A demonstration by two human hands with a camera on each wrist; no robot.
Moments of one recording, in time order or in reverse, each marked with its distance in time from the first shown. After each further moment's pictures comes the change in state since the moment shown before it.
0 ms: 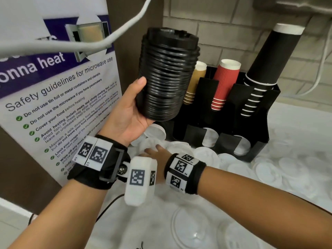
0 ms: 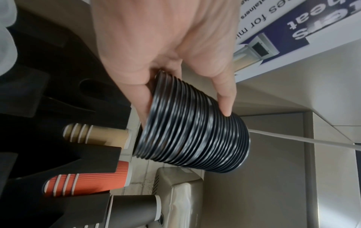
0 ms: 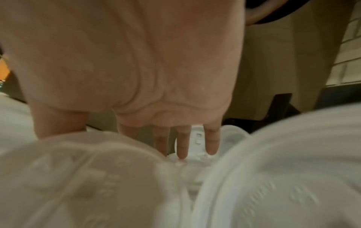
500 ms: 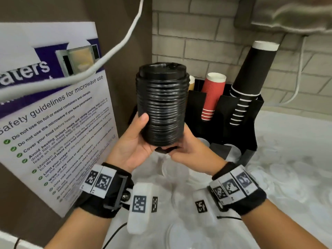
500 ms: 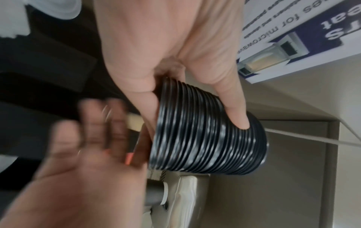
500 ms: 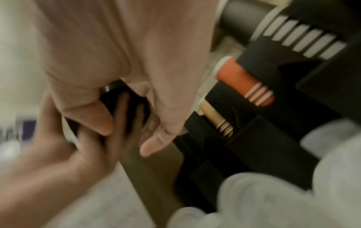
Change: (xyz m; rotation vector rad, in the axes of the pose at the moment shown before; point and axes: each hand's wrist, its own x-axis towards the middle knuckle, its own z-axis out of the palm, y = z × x) left_hand -0.007 -0.032 0.002 -0.062 -0.052 -0.050; right_hand -0.097 0.060 -0.008 1.558 0.674 0.026
